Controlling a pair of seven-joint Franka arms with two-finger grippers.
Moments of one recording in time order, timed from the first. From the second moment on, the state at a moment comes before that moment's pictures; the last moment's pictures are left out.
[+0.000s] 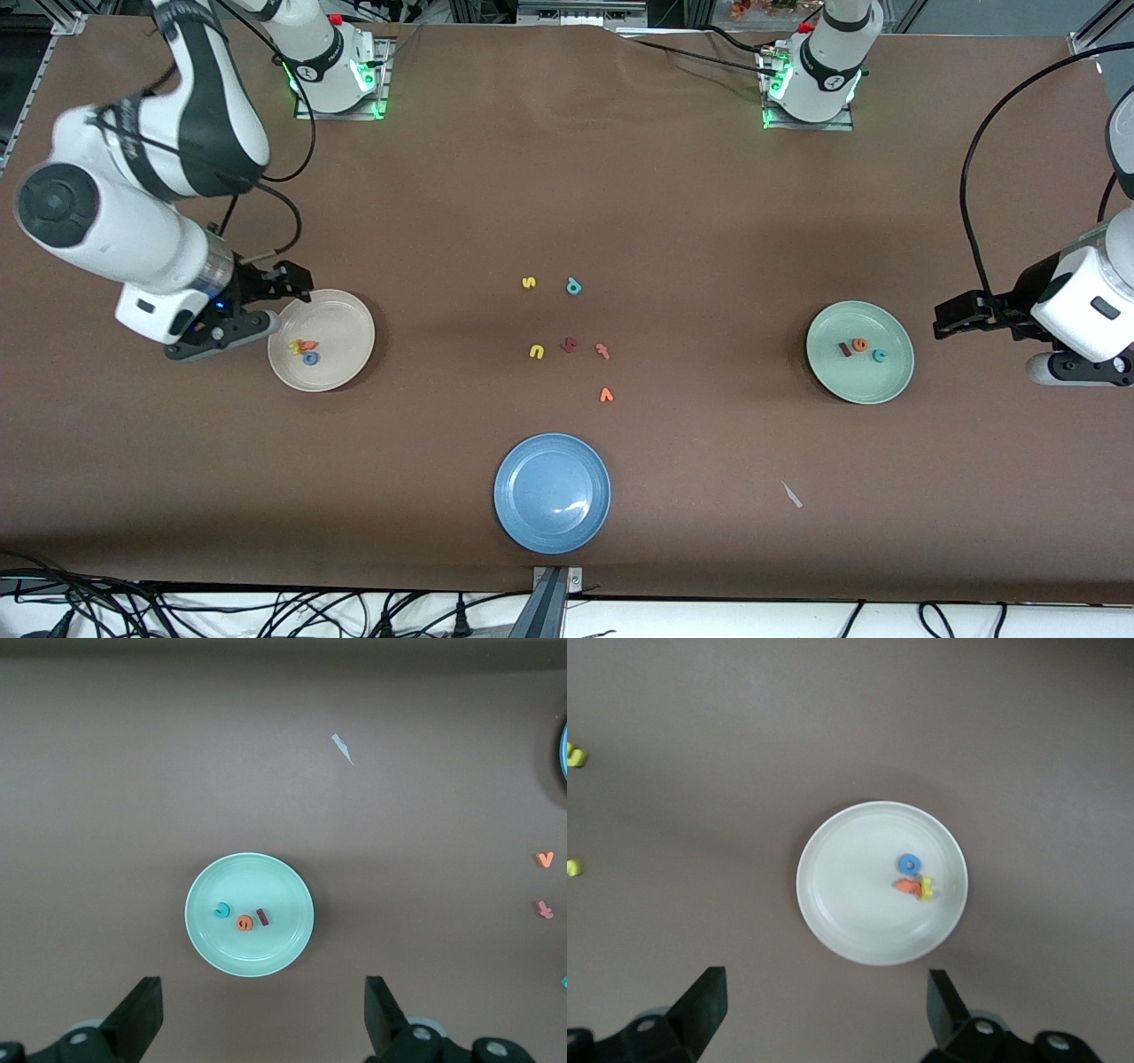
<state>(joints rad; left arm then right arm) 0.15 0.41 -0.26 -1.17 0.10 1.55 -0.10 0.21 0.23 -0.04 -1.66 0.02 1.82 -0.18</state>
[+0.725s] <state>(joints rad) 0.15 0.41 -0.27 -1.17 0.10 1.55 -0.10 0.08 0.09 0.01 -1.58 0.00 1.63 -0.17</state>
